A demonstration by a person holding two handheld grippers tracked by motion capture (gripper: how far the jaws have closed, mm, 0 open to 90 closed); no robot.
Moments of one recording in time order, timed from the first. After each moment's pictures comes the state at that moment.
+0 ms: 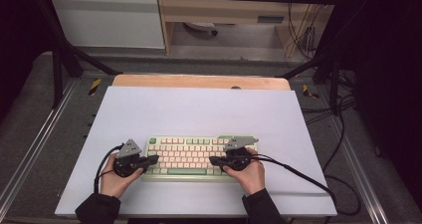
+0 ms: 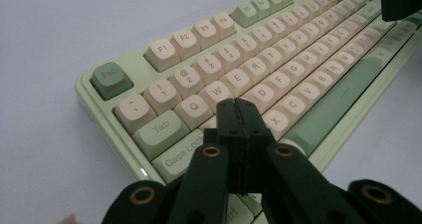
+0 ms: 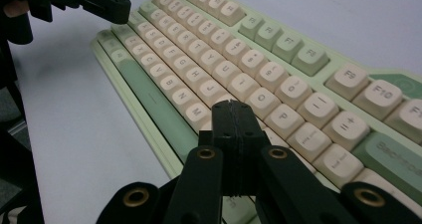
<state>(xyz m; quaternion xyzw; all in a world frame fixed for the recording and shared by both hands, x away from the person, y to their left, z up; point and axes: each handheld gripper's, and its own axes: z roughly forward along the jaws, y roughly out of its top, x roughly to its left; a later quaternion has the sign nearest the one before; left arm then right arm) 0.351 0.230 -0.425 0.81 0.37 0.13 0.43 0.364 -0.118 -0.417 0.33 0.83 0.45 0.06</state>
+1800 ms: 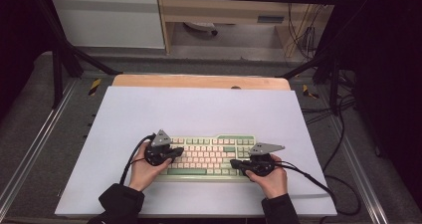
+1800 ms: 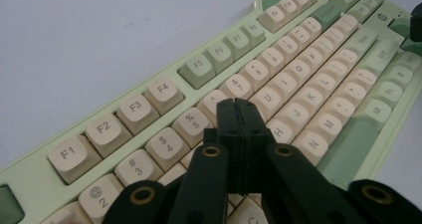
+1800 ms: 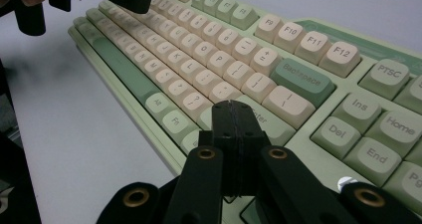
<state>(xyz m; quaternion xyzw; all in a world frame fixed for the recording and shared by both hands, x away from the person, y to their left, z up) 0.383 0.155 -0.422 0.83 0.34 0.13 0.41 0.350 -0.175 -0.426 0.36 0.81 0.46 0.07</state>
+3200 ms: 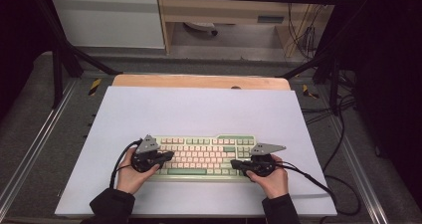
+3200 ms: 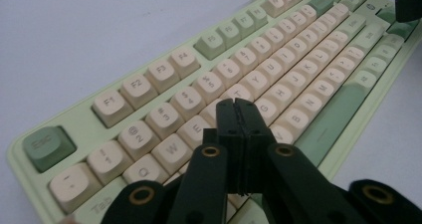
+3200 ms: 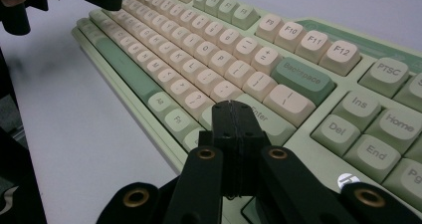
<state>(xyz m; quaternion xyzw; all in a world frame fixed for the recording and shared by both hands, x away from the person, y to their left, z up) 0.361 0.193 -0.418 0.83 0.35 0.14 0.43 0.349 -0.177 -0.425 0.37 0.81 0.46 0.07</state>
